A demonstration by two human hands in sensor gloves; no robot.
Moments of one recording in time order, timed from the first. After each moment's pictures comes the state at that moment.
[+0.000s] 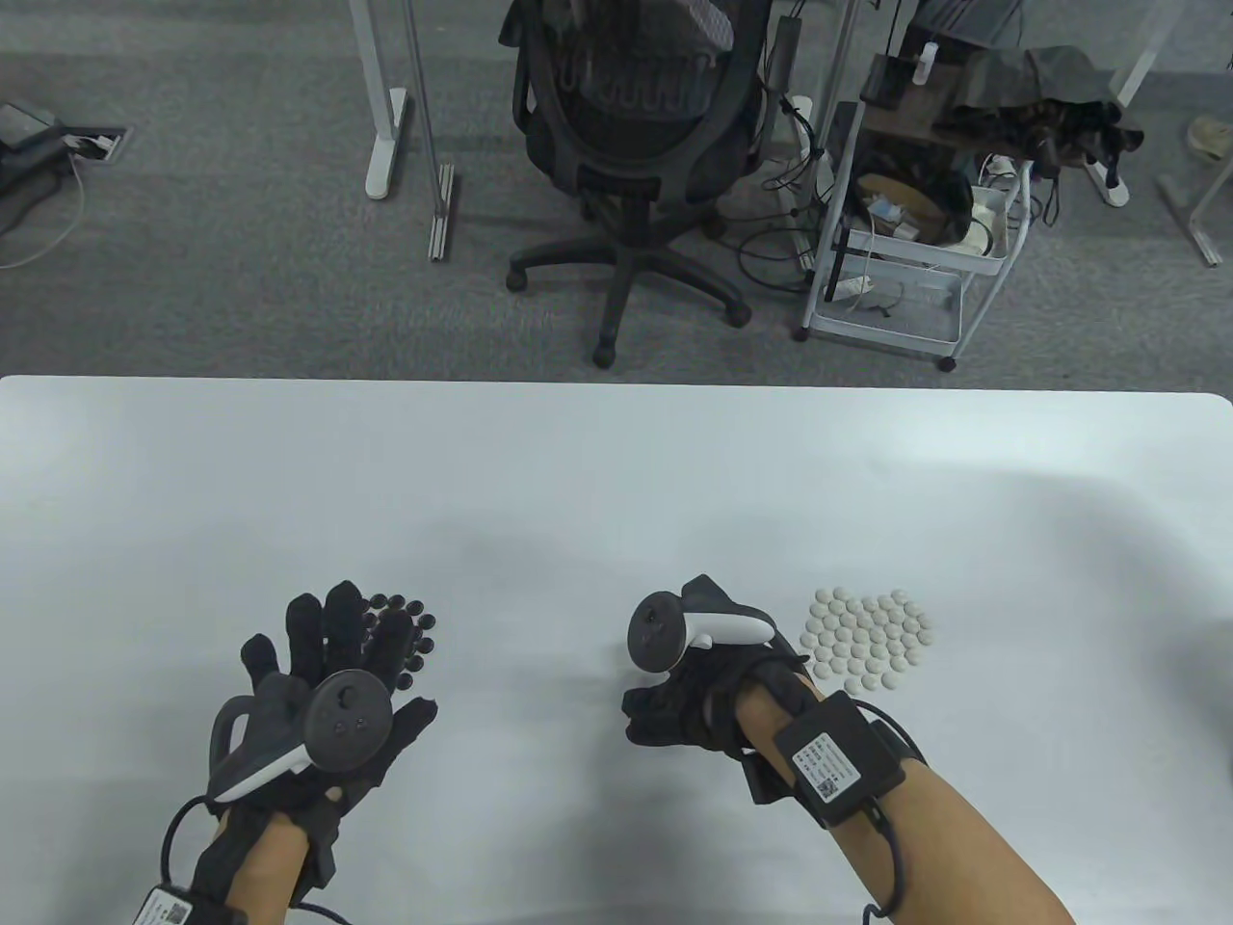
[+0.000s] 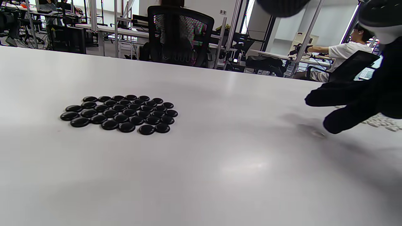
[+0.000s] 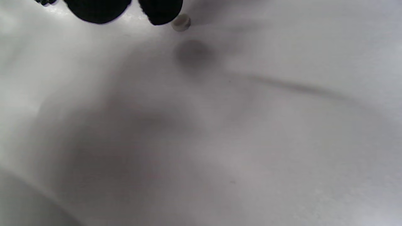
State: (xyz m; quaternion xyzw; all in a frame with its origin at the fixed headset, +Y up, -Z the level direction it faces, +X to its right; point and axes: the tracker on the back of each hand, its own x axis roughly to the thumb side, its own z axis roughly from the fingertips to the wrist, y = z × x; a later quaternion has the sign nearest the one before) left_hand -0.248 -0.684 -0.237 -0.11 -0.13 0.07 0.98; right_hand 0.059 -0.743 -0.334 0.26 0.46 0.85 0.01
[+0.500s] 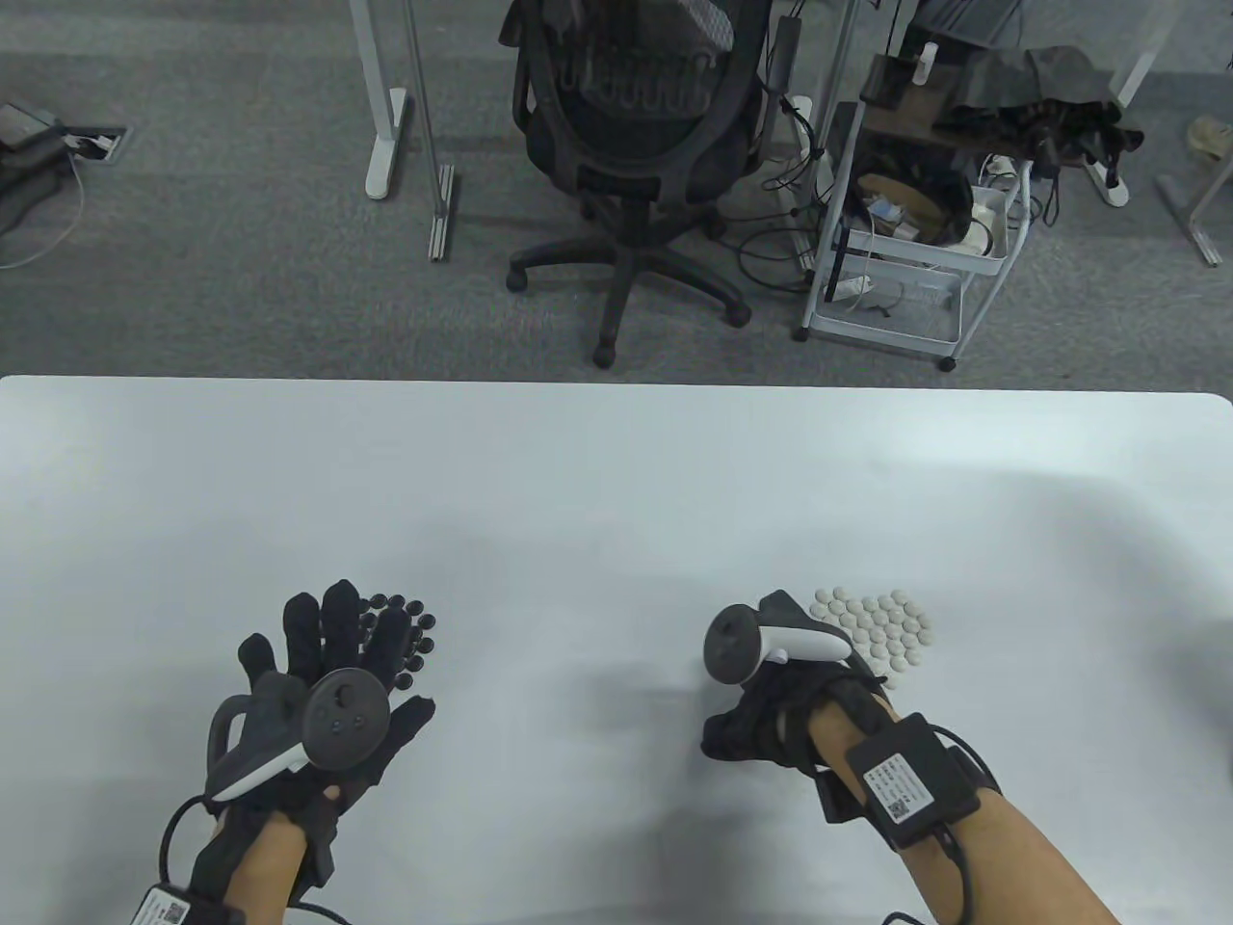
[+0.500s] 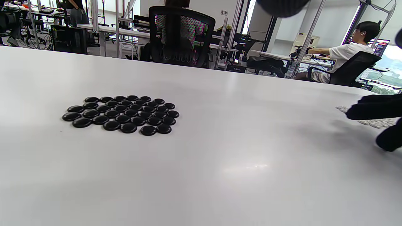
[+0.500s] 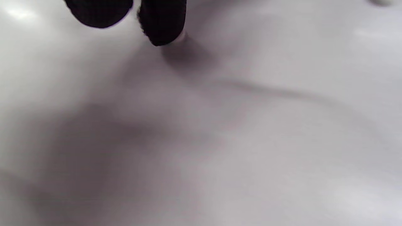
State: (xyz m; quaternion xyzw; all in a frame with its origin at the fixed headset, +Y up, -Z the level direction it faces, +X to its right) left_hand -0.250 -0.685 -0.237 -0.11 -0.13 0.07 0.98; right_hand 0.156 -0.745 -0.322 0.18 0.47 0.86 0.01
